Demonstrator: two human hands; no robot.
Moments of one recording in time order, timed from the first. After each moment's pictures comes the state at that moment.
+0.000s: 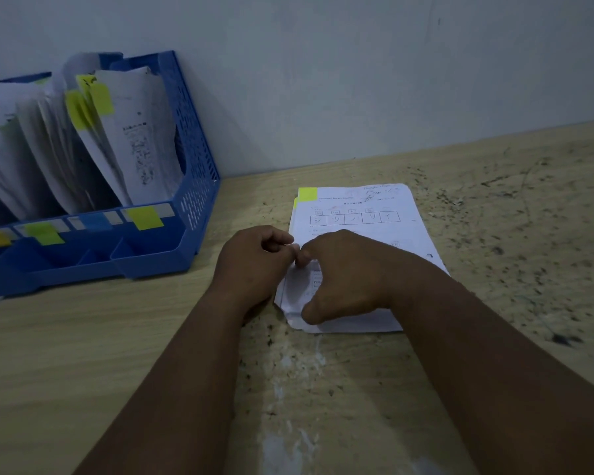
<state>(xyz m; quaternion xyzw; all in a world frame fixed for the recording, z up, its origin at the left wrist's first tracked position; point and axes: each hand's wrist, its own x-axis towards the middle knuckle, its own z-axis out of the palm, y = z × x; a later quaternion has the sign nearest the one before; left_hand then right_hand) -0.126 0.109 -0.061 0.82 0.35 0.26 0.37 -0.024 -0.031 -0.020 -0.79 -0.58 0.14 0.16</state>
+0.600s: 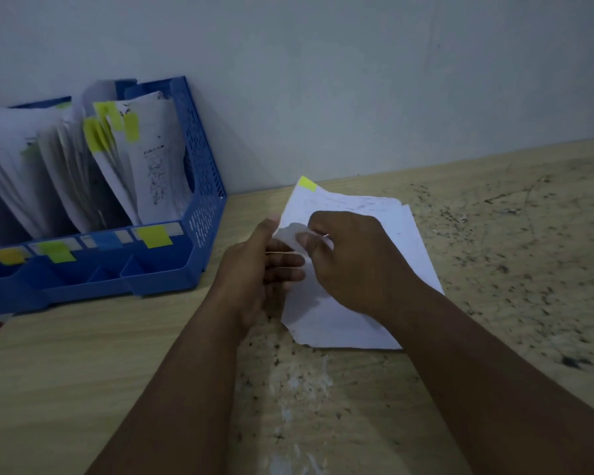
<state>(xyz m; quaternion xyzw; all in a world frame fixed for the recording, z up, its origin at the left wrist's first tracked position) -0.127 0.096 -0.024 0.59 0.37 0.25 0.68 -0.020 -0.018 -0.023 -0.75 -0.52 -0.06 0.41</state>
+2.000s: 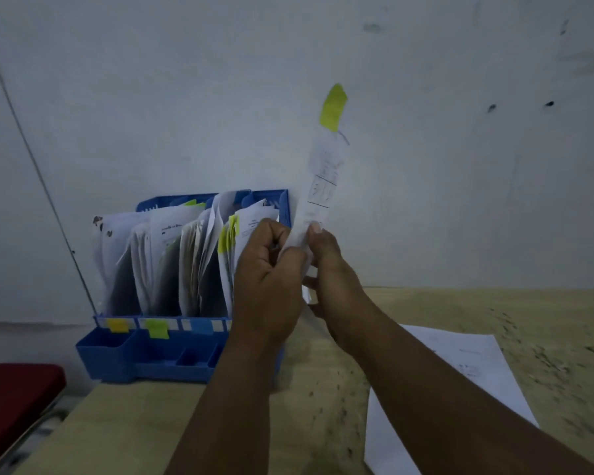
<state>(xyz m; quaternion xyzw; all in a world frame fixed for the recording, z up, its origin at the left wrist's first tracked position) -0.166 0.154 0.089 0.68 0.17 0.57 0.42 -0.074 0.123 0.079 -0.51 -0.38 0.33 0.70</state>
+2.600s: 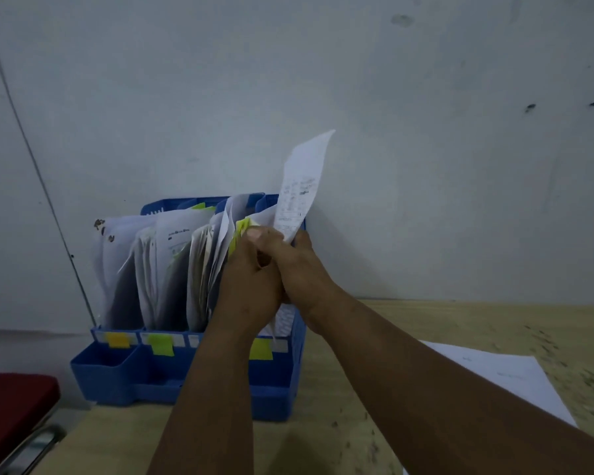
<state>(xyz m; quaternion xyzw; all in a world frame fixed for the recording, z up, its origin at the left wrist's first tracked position) -0.176 0.250 0.075 0.73 0.22 0.51 0.40 -0.105 0.212 0.086 -0.53 -0.42 0.30 0.67</state>
